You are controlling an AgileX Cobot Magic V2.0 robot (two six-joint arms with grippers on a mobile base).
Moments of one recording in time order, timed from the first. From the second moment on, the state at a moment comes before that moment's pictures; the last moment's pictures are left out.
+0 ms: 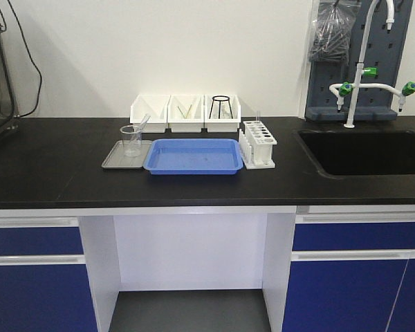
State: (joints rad) left arm -0.14 -0.01 0.03 -0.04 0.22 0.05; right arm 0.02 -0.01 0.03 0.07 0.09 -0.16
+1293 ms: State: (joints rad) left arm -0.14 -0.01 0.03 -0.04 0.22 0.05; right arm 0.02 -0.01 0.03 0.07 0.10 -0.16
